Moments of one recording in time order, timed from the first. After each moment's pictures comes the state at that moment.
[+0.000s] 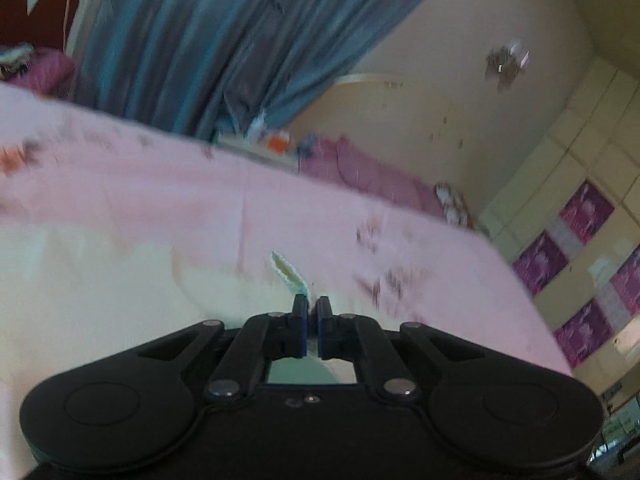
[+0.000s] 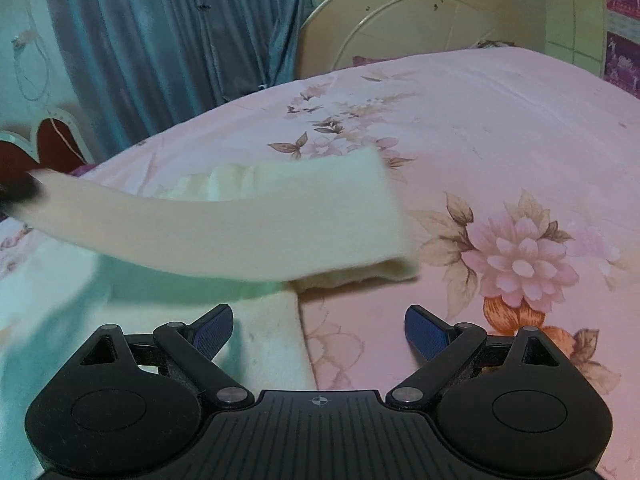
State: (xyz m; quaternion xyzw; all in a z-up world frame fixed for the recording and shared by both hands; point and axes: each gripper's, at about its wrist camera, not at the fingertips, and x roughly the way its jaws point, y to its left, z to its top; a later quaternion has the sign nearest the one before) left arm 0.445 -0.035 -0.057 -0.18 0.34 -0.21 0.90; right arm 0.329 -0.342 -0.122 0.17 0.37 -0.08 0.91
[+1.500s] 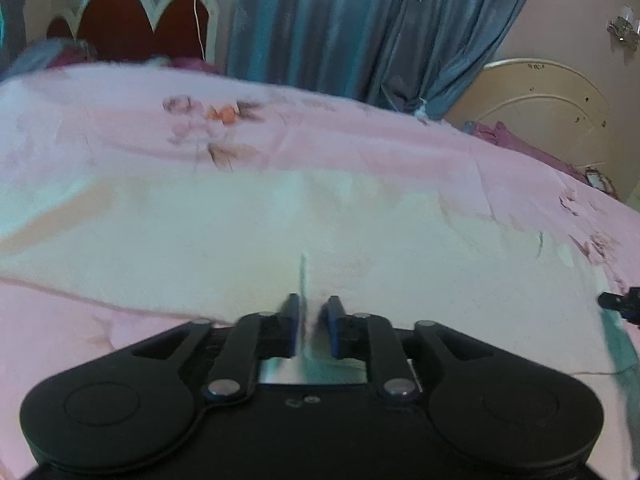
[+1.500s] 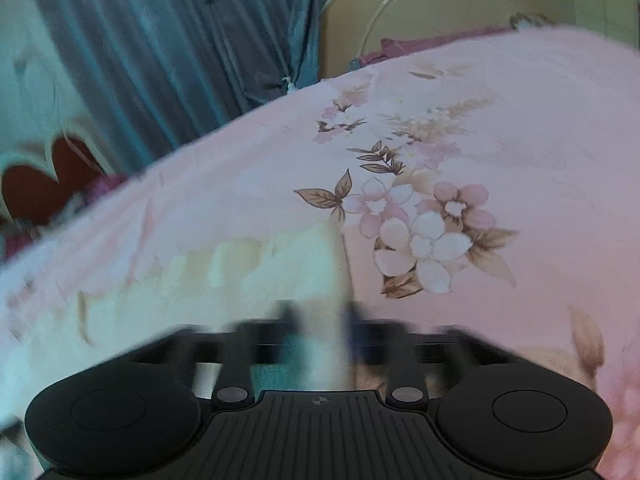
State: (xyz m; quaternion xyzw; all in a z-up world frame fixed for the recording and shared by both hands) left arm 0.414 0.060 -0.132 -0.07 0.37 0.02 0.92; right arm 0.450 -0.364 -0.131 0.18 0.38 -0.04 0.91
